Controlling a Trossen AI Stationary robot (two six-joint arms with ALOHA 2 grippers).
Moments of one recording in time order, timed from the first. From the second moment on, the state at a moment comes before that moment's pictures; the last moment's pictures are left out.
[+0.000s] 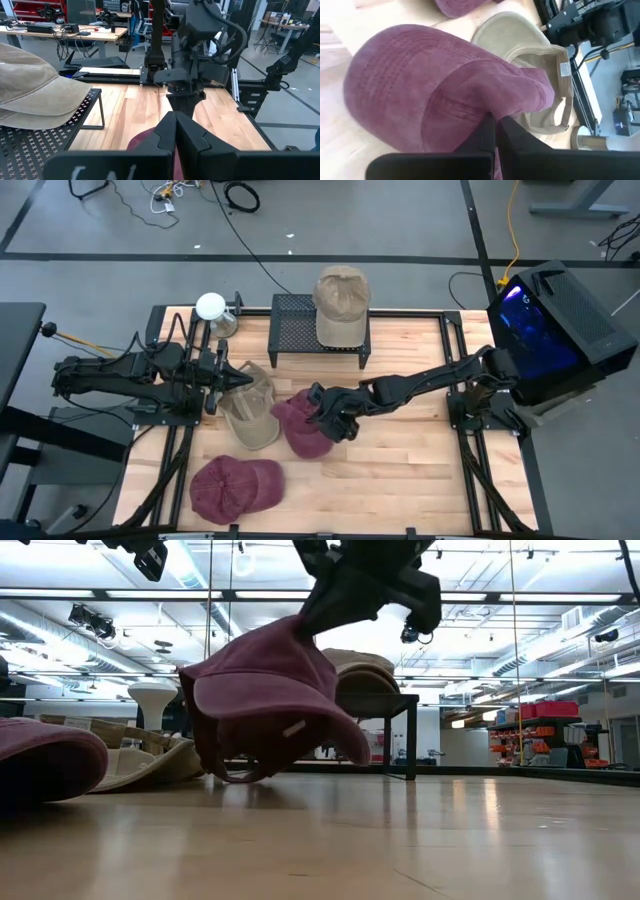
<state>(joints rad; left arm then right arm) -0.03 0.52 0.62 -0.21 -0.01 -0.07 0.17 1.79 1.36 -0.36 0.09 -0.96</state>
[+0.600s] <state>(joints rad) -0.03 0.52 0.62 -0.21 -0.01 -0.07 0.13 1.86 1.36 -0.41 0.09 -0.95</state>
